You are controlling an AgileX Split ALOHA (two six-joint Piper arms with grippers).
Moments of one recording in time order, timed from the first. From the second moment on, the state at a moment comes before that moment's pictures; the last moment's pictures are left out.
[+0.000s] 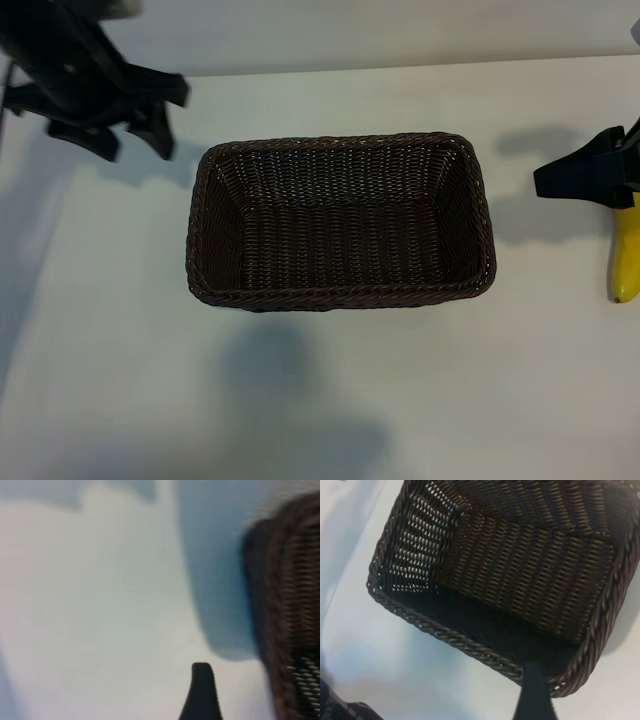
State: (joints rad) left arm -0.14 1.84 -1.58 -0.15 1.16 -0.02; right arm -0.06 1.31 -0.88 0.92 0.97 -0.83
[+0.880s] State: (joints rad) left arm 0.06 1.64 -1.44 0.00 1.17 0.04; right arm -0.06 1.31 -0.88 0.92 0.97 -0.83
